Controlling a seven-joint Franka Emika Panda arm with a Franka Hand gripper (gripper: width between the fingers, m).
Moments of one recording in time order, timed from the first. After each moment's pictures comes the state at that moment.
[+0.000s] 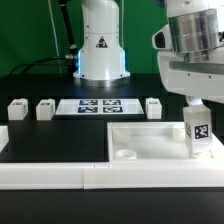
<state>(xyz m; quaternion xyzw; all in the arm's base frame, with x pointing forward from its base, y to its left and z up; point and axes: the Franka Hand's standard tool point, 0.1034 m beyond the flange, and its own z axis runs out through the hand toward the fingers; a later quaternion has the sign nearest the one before) 0.620 0.132 0.073 -0.88 0.46 0.03 0.11</state>
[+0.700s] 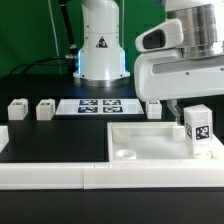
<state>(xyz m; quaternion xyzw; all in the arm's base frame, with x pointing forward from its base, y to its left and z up) 0.621 0.125 0.074 -0.99 0.13 -0.01 0.09</state>
